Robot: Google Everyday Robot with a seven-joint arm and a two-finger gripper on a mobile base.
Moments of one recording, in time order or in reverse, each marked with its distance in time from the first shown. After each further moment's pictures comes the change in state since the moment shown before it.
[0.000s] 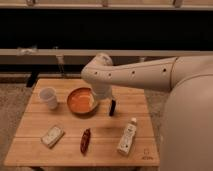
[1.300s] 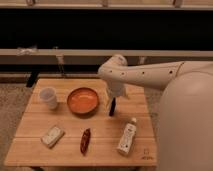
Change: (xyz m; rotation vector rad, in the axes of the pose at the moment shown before) arm -0.003 -0.088 0.050 0.050 0.051 0.092
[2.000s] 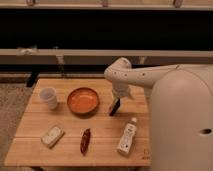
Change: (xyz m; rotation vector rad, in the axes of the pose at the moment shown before) arm -0.012 -0.034 0.036 0.037 0.024 0.066
